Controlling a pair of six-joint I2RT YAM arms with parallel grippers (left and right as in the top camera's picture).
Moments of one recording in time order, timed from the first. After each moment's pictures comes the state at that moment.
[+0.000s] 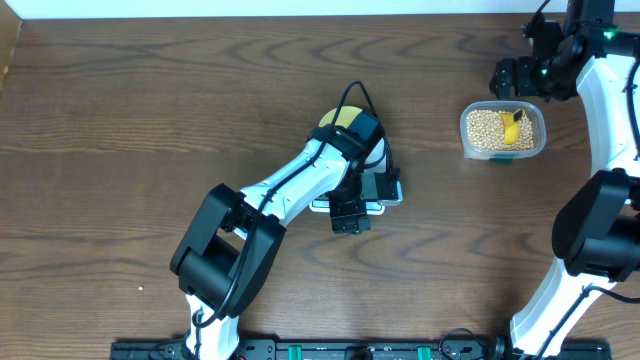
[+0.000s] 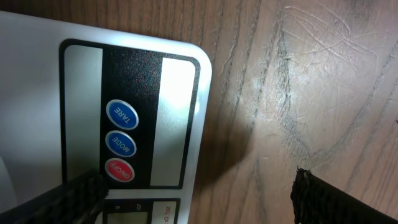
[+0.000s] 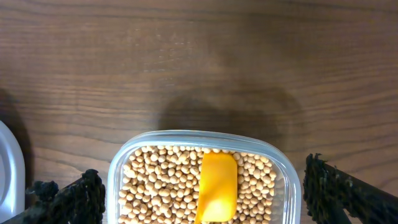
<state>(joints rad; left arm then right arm) -0.64 2.00 1.38 -0.93 0.23 0.85 -0.16 2.06 1.88 -1.00 -0.19 -0.17</state>
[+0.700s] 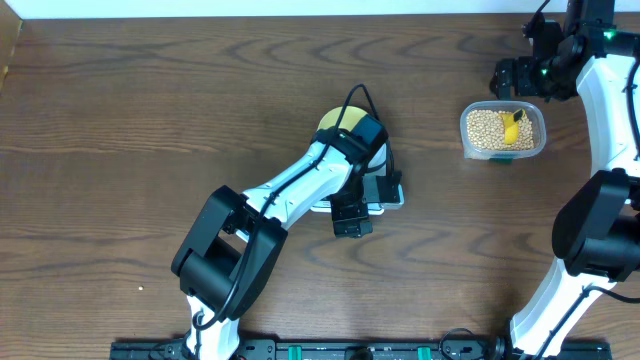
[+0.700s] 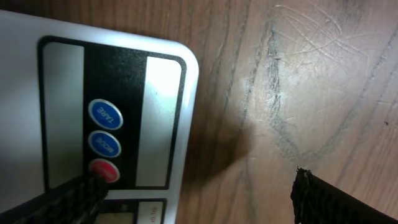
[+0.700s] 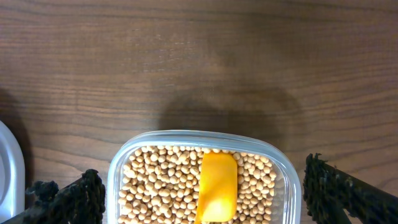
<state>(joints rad) -0.66 1.99 1.38 -0.94 0.22 0.81 -0.16 2.06 1.88 -1.00 -0.19 -0.17</state>
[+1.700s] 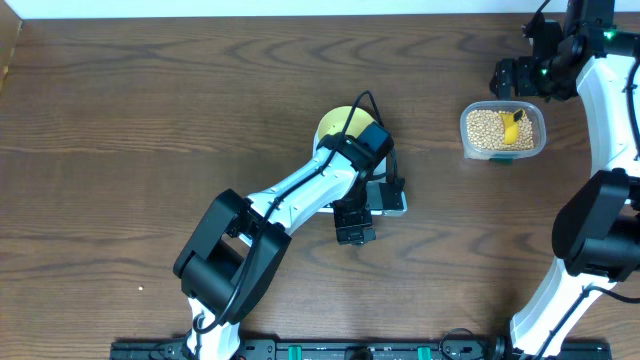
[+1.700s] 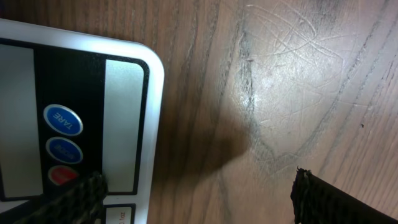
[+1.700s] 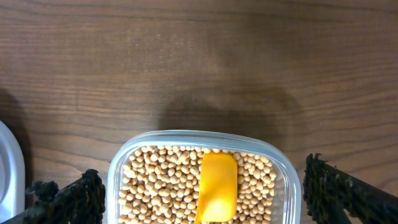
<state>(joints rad) -0.70 1.98 1.37 -0.96 0.22 0.77 -0.16 2.06 1.88 -1.00 -0.19 -0.17</state>
